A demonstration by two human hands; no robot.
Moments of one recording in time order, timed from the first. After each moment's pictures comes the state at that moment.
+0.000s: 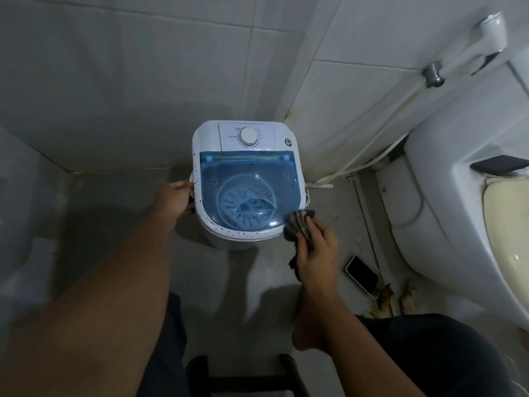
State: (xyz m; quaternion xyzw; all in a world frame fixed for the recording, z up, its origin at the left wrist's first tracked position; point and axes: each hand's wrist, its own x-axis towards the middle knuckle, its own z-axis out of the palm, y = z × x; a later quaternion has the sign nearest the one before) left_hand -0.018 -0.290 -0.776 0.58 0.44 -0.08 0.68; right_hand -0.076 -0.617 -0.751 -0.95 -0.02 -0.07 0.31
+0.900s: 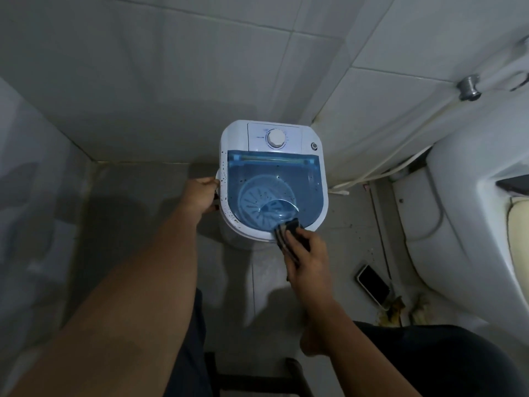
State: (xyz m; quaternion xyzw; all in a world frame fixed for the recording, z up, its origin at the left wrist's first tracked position) left_hand -0.022 -0.287 -0.763 0.58 0.43 -0.10 0.69; right_hand -0.096 -0.577 -0.757 -0.94 -0.21 -0.06 0.26
